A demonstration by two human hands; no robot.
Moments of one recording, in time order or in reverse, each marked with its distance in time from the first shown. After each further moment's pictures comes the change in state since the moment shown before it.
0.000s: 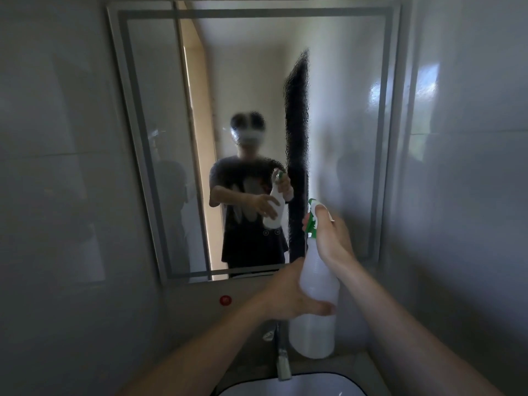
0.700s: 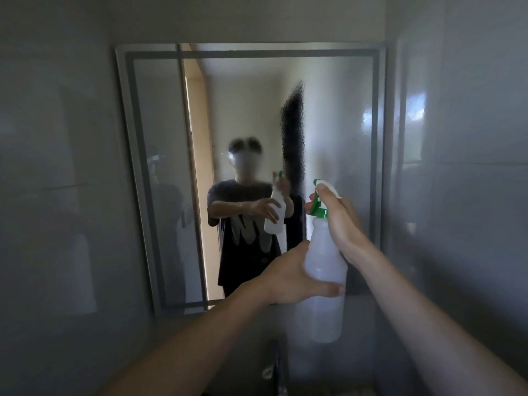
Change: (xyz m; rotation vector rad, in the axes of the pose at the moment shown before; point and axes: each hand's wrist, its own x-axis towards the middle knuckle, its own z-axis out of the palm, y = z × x) left_hand 0.035 0.059 -0.047 0.039 0.044 0.090; right_hand 0.044 -0.071 -0.021 0.090 -0.046 -0.132
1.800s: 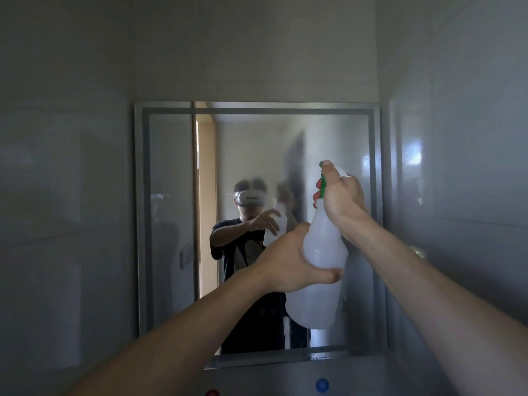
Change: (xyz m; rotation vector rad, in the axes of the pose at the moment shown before) left_hand 0.045 0.072 -0.067 0.200 0.253 0.141; right_hand 0.079 -0.101 -0.002 0.049 0.143 -0.103
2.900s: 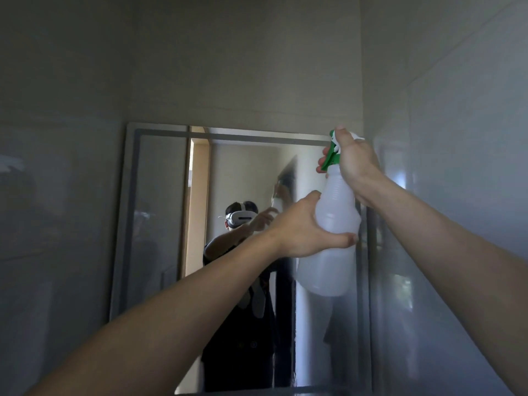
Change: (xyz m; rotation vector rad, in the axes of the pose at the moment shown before) left_hand 0.070 0.087 -0.024 -0.011 0.115 0.124; right_hand 0.071 -0.087 -0.042 0.092 -0.087 -0.184
